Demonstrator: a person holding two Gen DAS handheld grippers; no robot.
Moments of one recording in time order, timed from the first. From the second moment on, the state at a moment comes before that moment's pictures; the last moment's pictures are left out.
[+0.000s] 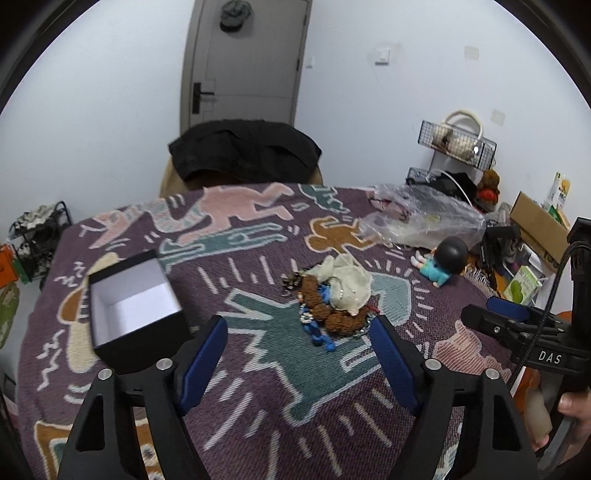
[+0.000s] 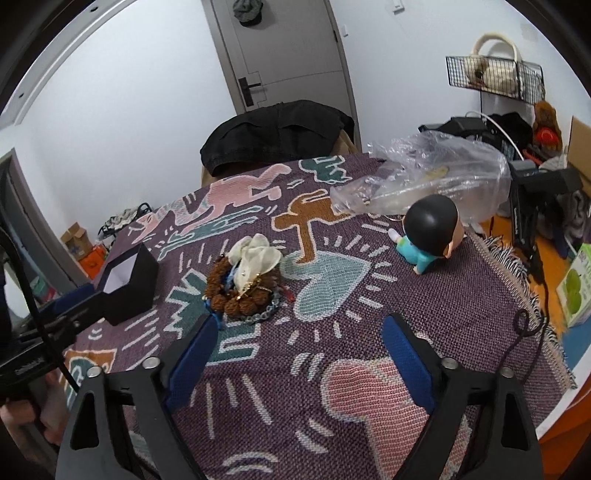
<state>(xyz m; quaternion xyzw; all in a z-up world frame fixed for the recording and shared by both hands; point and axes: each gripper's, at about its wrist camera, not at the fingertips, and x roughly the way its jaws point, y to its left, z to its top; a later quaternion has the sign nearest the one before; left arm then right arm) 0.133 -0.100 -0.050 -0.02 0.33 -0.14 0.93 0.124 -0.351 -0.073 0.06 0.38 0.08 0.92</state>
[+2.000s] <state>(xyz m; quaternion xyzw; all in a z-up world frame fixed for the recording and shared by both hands) 0.228 -0.119 -0.074 -0.08 0.40 -0.20 0.89 0.227 -0.338 -0.075 0.20 0.38 0.20 0.88</state>
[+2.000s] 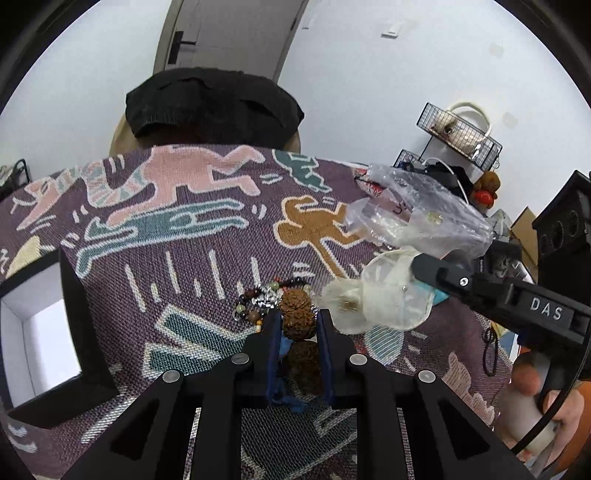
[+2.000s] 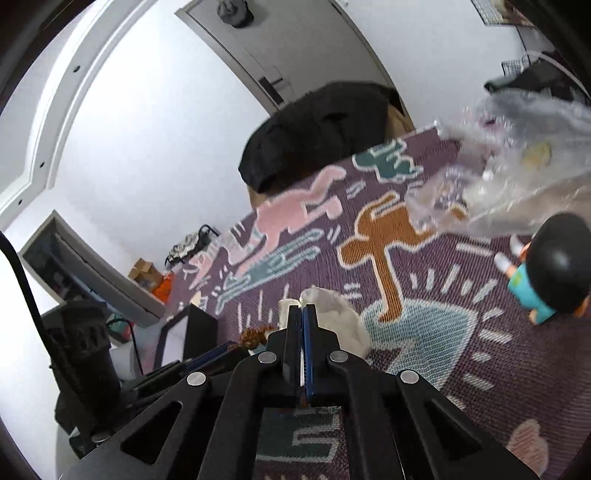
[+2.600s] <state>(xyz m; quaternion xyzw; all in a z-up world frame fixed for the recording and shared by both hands) 0.197 -0.100 -0.005 -0.07 0.32 -0.19 0.92 0.207 -0.334 -0.052 0.20 0.36 0.20 0.89</state>
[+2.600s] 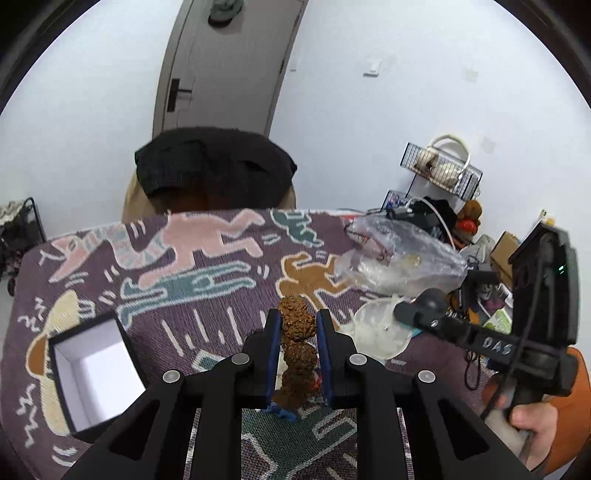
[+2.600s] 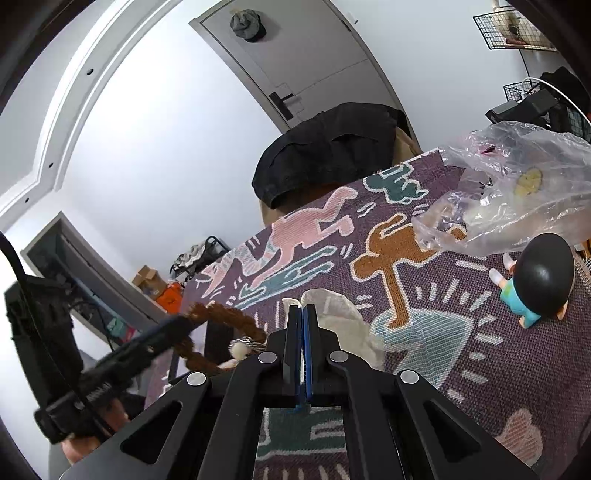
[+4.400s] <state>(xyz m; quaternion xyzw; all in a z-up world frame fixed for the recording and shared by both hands) 0.177 -0.032 -0.073 -0.09 0.43 -0.10 0.89 0.214 -0.279 -0.078 0.19 0.40 0.25 0.86</state>
